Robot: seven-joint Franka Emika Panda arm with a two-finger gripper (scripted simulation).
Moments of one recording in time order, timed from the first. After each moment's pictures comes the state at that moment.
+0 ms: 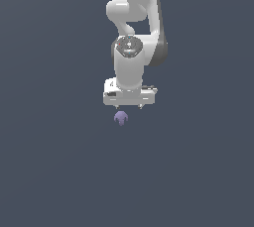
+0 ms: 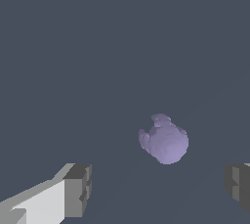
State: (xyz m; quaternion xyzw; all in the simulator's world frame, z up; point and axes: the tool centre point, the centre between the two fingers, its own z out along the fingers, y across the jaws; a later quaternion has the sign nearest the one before) arm -0.022 0.008 0.153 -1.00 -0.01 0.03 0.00
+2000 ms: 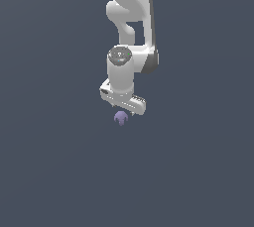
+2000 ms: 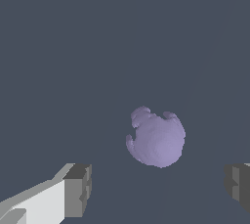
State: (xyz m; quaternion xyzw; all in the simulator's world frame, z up) arm -0.036 -0.017 0.112 -0.97 0.23 0.01 0.00
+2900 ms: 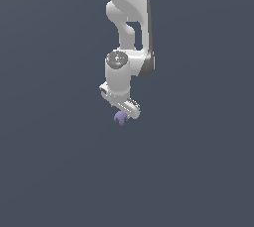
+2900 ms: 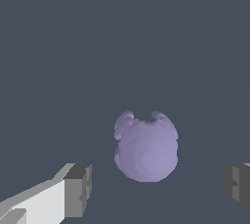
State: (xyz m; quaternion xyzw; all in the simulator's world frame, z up) arm -0.044 -0.030 0.090 -0.94 0.34 0.00 0.00
